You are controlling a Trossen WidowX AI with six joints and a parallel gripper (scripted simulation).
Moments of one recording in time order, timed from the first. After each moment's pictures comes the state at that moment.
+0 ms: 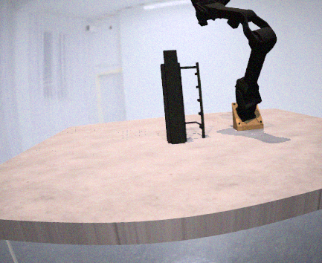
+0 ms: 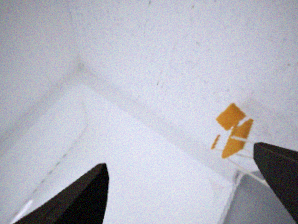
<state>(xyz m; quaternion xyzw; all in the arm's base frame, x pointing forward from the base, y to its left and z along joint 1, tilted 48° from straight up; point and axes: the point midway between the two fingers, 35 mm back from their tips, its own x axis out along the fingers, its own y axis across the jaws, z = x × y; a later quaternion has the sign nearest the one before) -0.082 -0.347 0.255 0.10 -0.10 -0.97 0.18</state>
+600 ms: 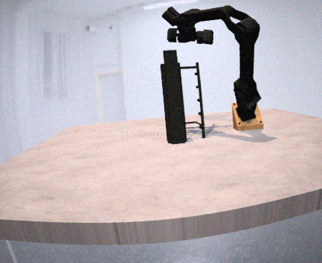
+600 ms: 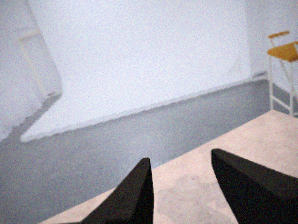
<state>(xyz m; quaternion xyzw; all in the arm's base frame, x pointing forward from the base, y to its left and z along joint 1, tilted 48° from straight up) 0.078 -0.364 0.104 0.36 0.25 -0.79 0.43</state>
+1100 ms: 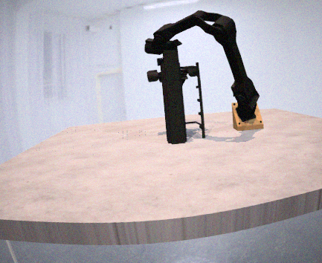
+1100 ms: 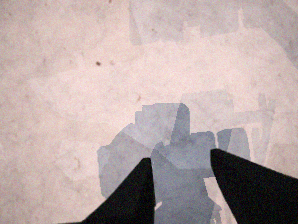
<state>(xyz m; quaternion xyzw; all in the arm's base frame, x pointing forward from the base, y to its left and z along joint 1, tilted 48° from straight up) 0.223 -0.194 0.028 0.64 0.55 -0.39 0.37</state>
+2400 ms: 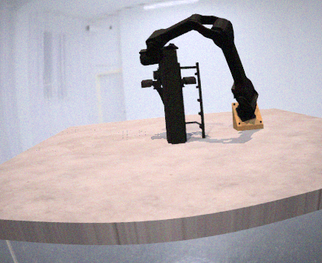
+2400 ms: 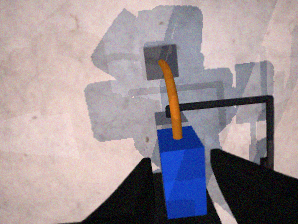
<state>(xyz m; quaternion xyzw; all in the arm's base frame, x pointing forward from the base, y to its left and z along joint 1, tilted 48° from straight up) 0.263 -0.109 0.070 0.72 0.58 -0.26 0.27</state>
